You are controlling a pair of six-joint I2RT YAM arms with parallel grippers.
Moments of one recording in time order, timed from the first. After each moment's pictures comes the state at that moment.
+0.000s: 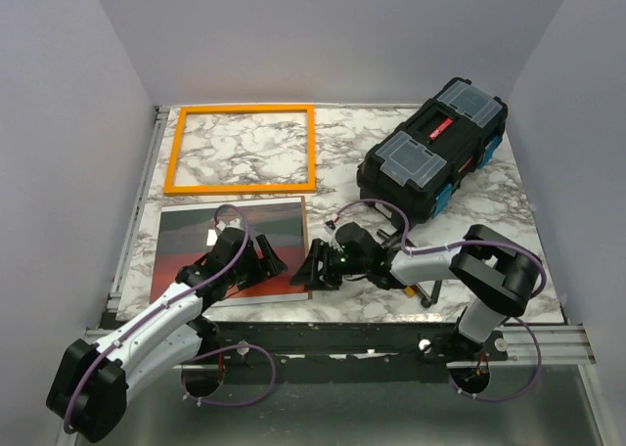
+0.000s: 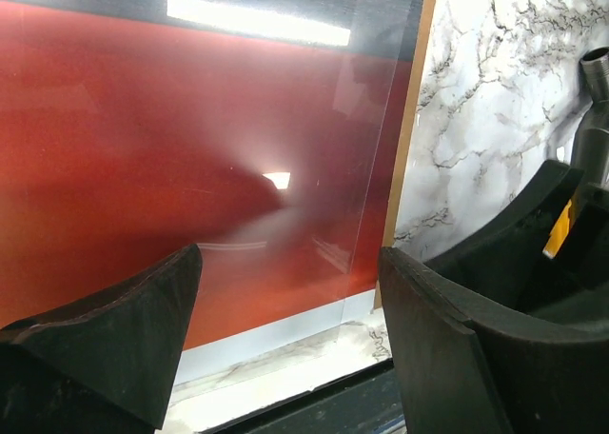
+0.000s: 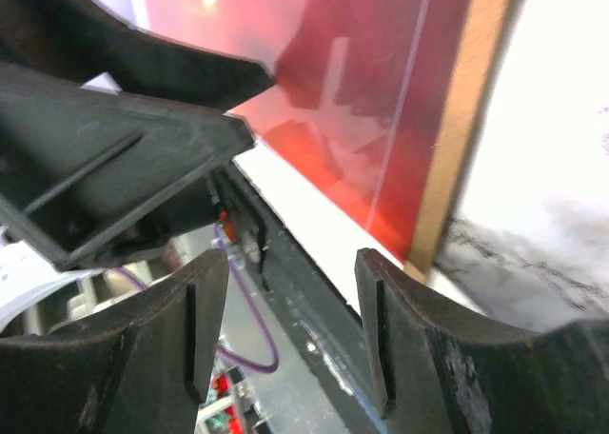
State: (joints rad) left arm -0.55 0.83 0.32 -0.30 0.08 -0.90; right arm 0.97 1.68 0.59 0.58 -0.40 1.20
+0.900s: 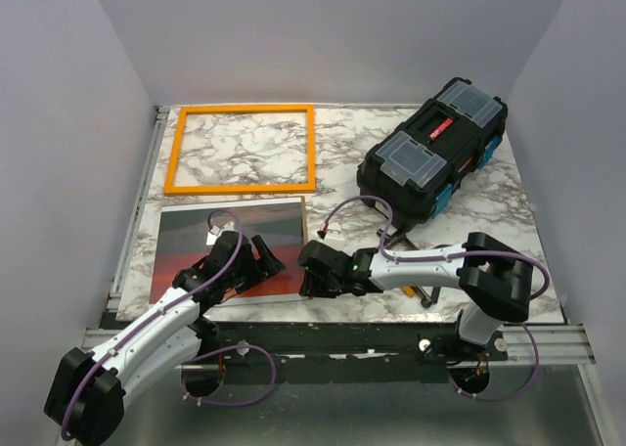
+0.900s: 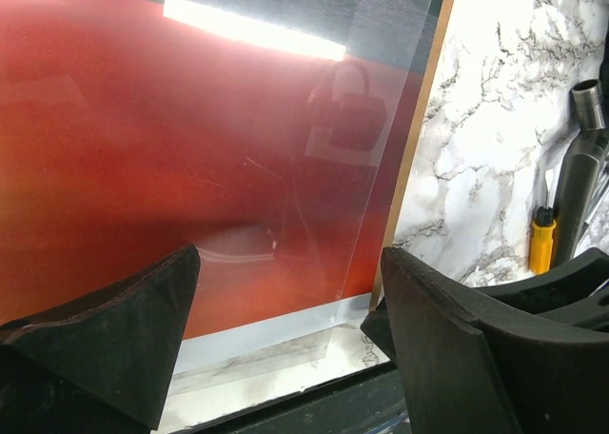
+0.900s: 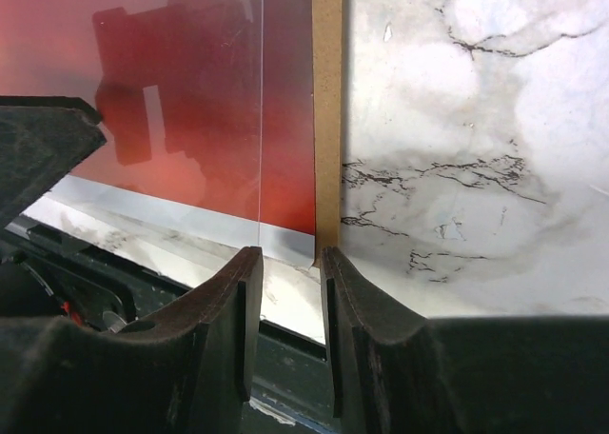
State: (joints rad) left arm -0.55 0.77 0.31 -0.34 0.04 -0.98; right arm 1.20 1.68 0.94 -0.25 0.17 1.16
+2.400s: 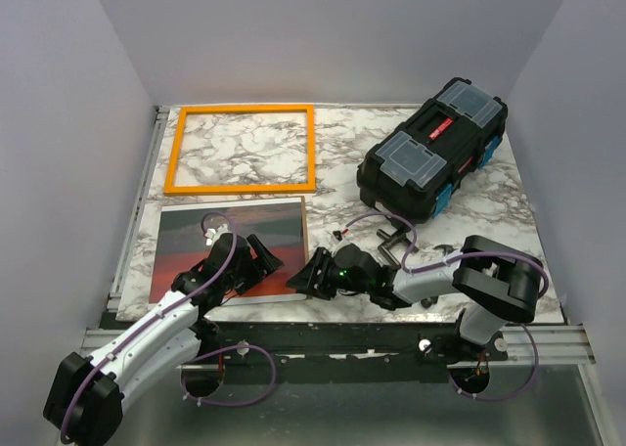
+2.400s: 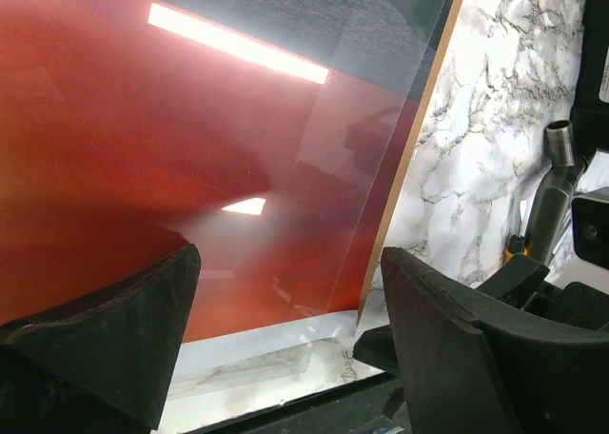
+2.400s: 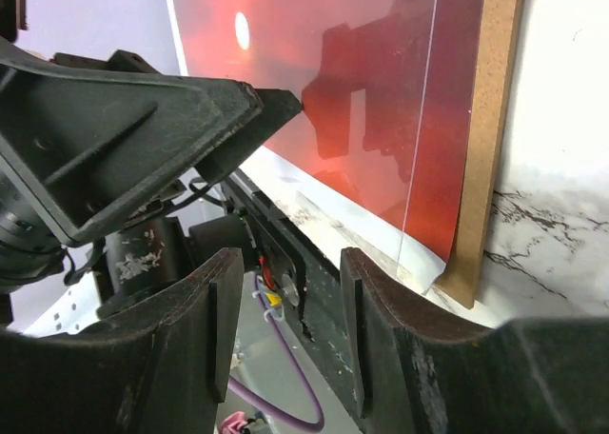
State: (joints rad) left arm -0.55 0.75 0.28 -0.33 -0.01 -1.08; right arm 1.14 1.64 0.54 0.62 -0.05 1.37
